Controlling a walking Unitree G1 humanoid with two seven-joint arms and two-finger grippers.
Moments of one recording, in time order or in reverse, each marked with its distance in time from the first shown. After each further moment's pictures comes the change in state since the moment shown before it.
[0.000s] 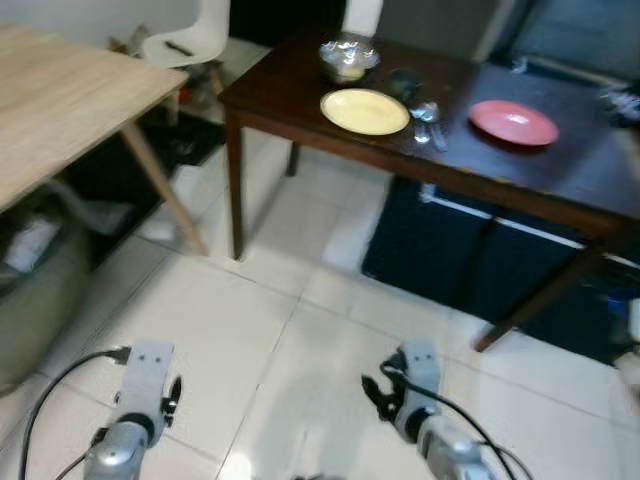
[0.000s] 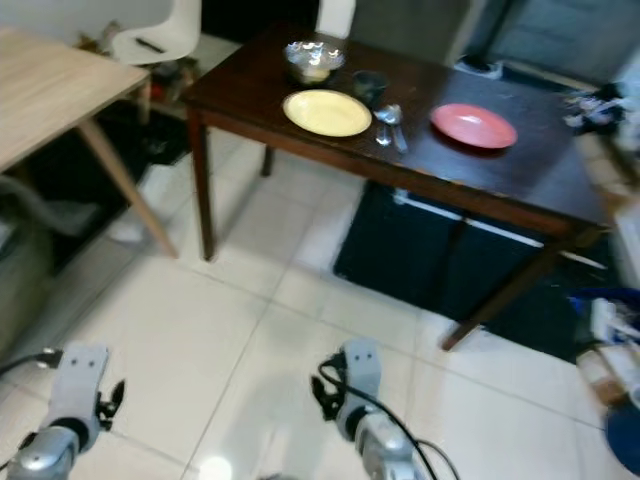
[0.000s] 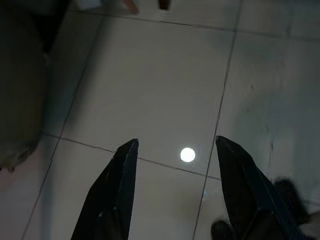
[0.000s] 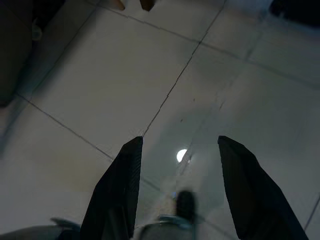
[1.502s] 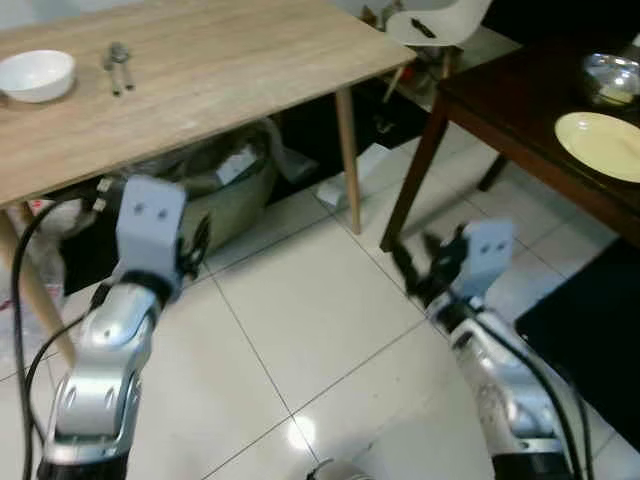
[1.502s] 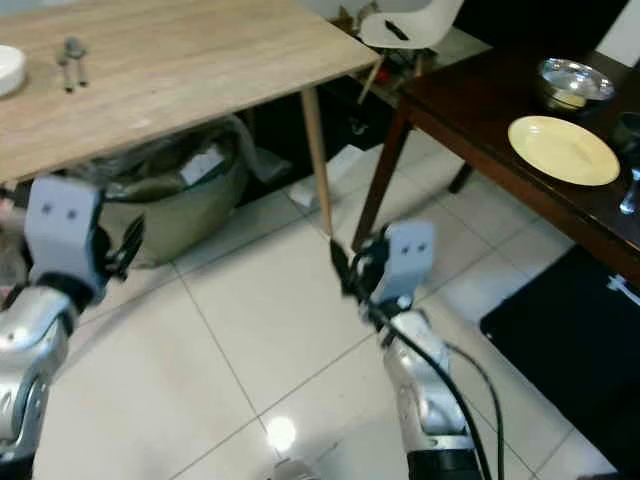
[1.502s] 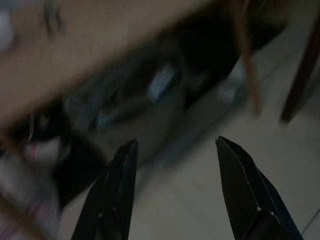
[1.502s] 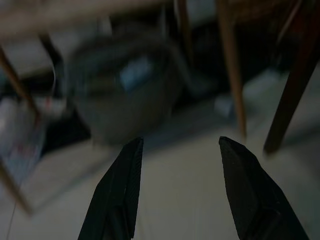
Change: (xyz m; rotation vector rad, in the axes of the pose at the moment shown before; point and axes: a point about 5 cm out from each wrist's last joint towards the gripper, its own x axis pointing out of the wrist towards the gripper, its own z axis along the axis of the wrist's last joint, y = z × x) left arm -0.042 0.012 0.157 0.027 -0.459 0.028; right arm -0.029 0.011 0.140 -0.127 -0.446 0.034
